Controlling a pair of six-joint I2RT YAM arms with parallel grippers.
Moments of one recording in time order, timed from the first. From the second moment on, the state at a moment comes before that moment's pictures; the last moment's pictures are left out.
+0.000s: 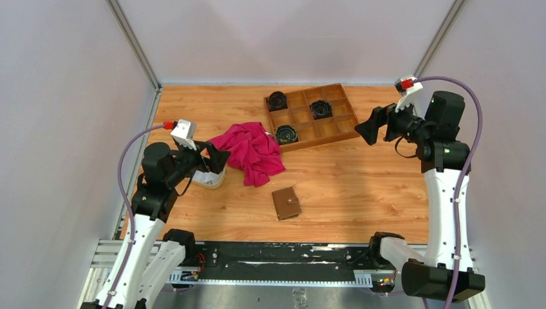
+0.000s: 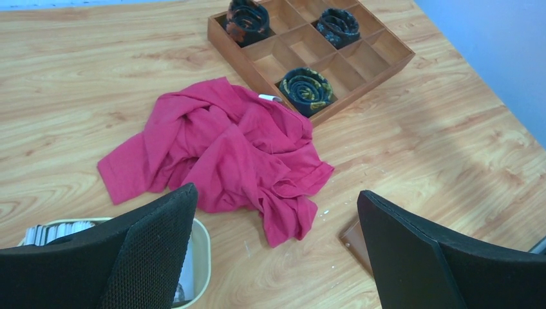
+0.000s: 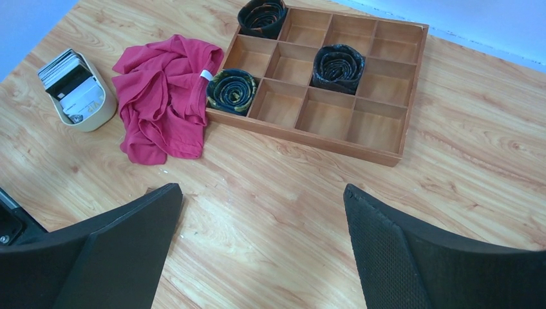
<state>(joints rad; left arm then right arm) -0.16 0.65 0.71 -0.26 0.37 -0.18 -0.12 1.04 1.34 -0.73 -0.70 -0.17</state>
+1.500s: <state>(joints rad) -0.16 0.62 0.69 -0.29 0.35 -0.16 -0.19 1.00 1.28 -0.66 -0.73 -0.11</state>
